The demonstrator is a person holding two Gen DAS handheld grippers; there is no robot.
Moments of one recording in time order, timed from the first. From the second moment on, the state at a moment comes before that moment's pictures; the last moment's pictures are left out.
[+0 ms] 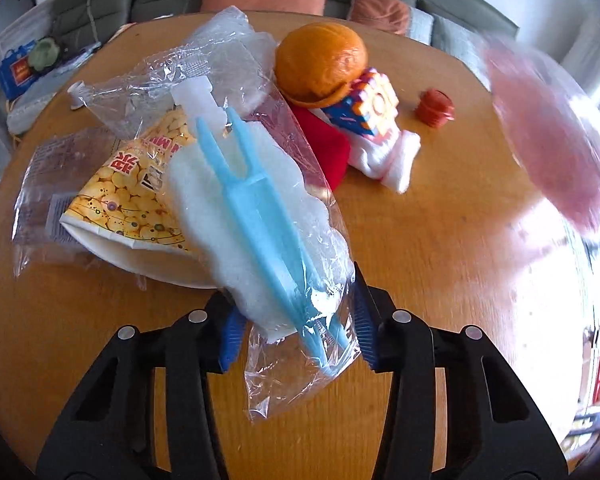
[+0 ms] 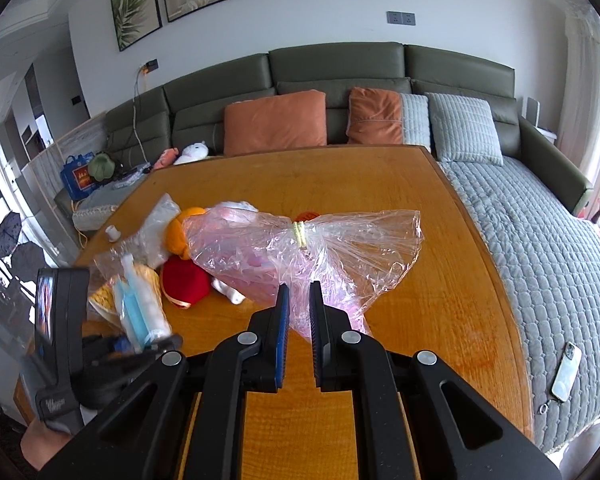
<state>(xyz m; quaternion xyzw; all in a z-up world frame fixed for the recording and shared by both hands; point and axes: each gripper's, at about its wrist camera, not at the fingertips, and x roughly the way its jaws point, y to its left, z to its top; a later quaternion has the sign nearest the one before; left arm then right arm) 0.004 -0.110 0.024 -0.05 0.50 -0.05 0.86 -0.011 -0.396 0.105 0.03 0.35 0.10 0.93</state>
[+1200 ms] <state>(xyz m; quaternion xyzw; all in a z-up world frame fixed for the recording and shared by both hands) -0.090 -0.019 0.071 -0.06 0.44 -0.06 0.90 -0.007 -0.260 0.140 0.00 0.32 0.26 0.91</state>
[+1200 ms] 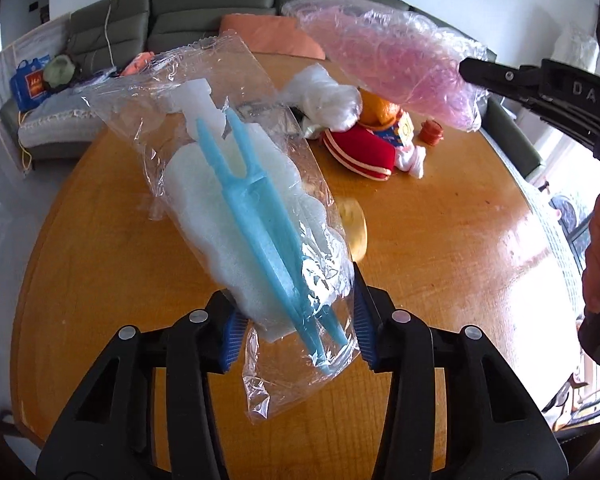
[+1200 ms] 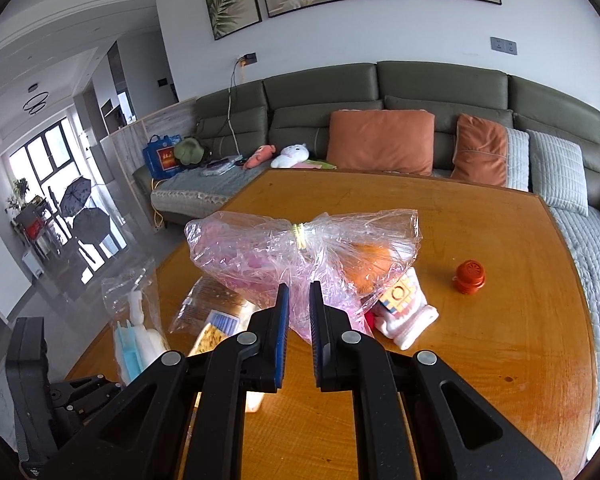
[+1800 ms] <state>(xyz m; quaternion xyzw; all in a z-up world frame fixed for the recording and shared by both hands) -0.093 0.143 0.088 -0.09 0.40 0.01 0.91 -0.015 -0.085 0.151 -0.03 0.31 0.31 0.90</state>
